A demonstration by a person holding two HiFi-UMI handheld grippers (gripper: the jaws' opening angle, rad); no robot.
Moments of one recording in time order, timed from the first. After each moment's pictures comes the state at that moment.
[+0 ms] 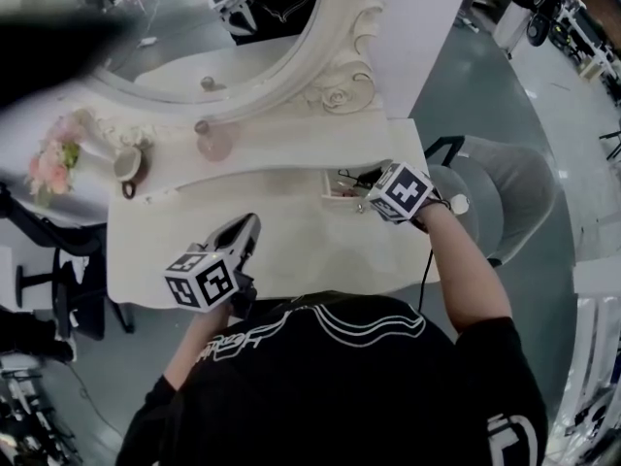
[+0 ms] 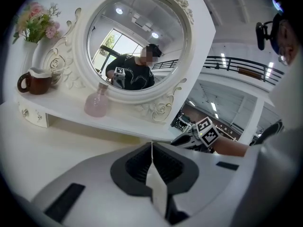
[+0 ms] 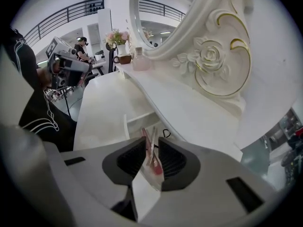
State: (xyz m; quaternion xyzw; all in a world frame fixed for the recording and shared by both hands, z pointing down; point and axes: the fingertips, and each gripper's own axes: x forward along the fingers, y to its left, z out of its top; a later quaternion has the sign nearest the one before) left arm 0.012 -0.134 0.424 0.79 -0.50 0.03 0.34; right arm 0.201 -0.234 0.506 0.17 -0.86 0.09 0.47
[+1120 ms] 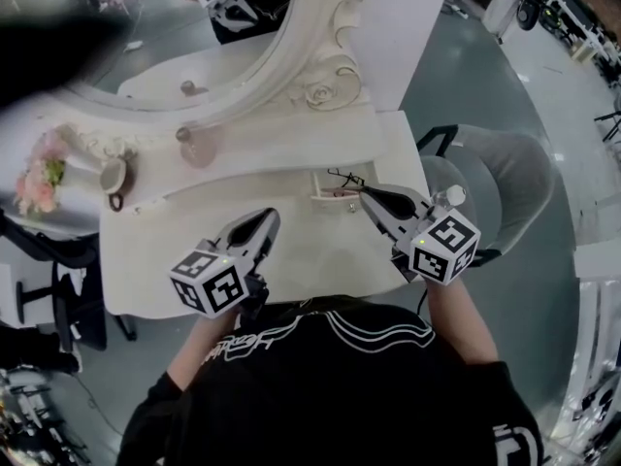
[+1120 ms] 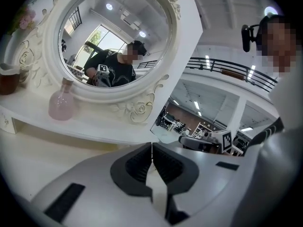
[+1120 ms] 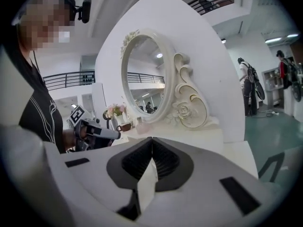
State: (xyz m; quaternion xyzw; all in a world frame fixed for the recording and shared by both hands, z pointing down) left arm 0.076 -0.155 0.401 0.85 -0.42 0.02 0.32; right arm 0.222 -0.184 0.389 0.28 -0.94 0.17 0.07
